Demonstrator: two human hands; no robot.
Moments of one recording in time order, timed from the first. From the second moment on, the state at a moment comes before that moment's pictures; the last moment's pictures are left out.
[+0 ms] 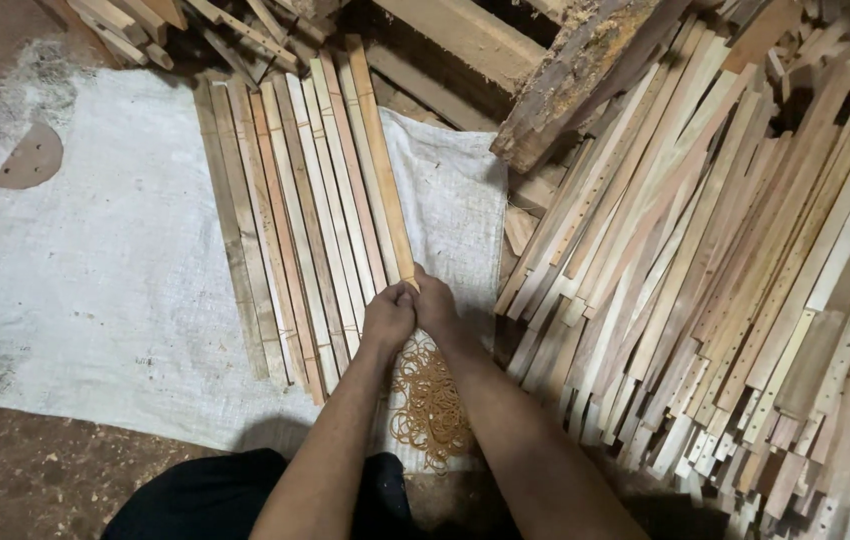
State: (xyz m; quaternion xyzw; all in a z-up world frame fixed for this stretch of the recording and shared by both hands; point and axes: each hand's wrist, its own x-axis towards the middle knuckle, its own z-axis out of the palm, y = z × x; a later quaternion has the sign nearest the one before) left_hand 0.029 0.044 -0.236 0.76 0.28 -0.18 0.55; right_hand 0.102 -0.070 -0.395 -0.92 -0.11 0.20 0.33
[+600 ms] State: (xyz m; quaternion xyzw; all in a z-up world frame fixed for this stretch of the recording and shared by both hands) left_hand 0.021 -0.078 -0.139 0.77 0.12 -0.26 0.57; right_hand 0.026 -0.281 -0.292 -0.92 0.08 -0.05 0.38
